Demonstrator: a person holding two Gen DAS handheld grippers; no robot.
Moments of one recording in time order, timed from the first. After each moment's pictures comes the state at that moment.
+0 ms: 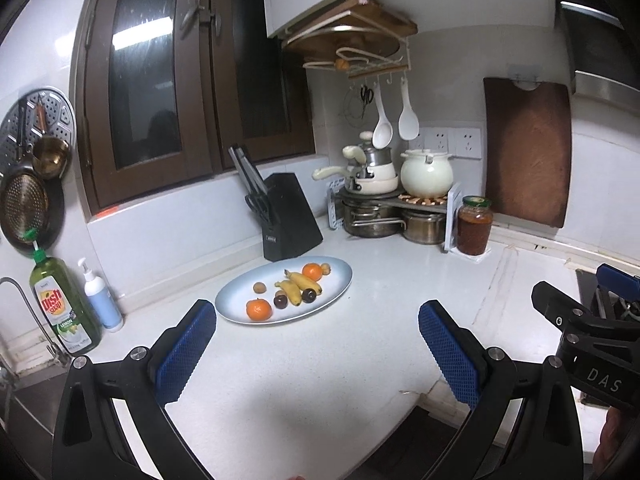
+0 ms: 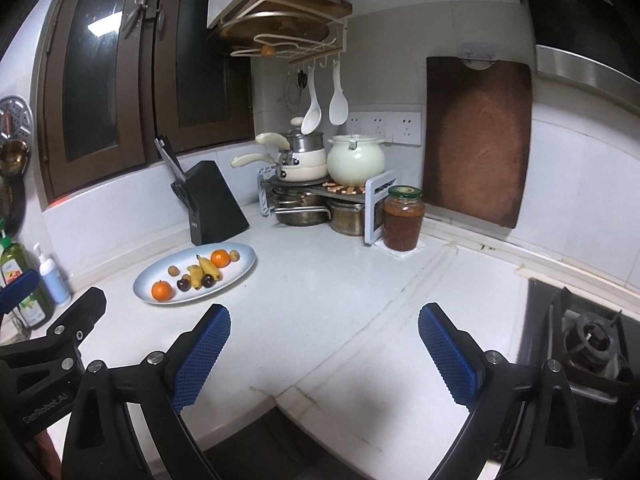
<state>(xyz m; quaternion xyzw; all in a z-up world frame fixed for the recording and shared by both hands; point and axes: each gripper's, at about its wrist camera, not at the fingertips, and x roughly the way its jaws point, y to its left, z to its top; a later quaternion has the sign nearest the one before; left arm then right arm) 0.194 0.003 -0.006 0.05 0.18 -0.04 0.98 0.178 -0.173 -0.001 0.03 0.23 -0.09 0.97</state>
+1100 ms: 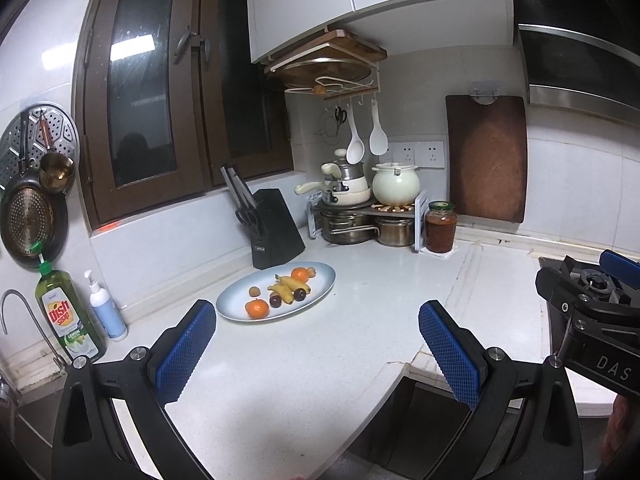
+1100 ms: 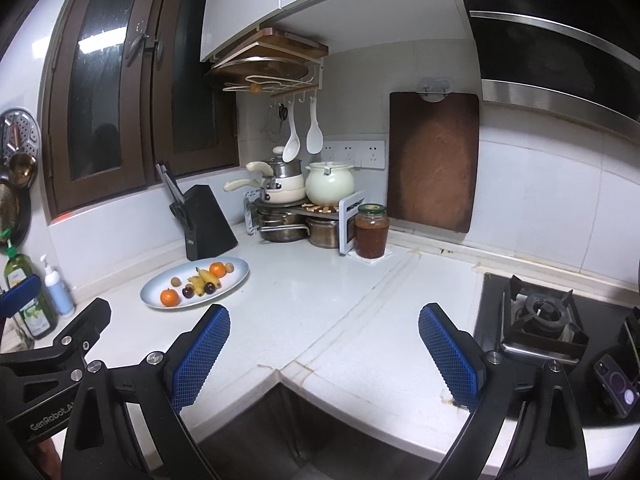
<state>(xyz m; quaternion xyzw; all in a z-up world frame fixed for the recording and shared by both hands) 0.117 0.040 0.010 0.07 0.16 -0.09 0.98 0.080 -0.126 0.027 0.03 0.19 -0.15 0.97</state>
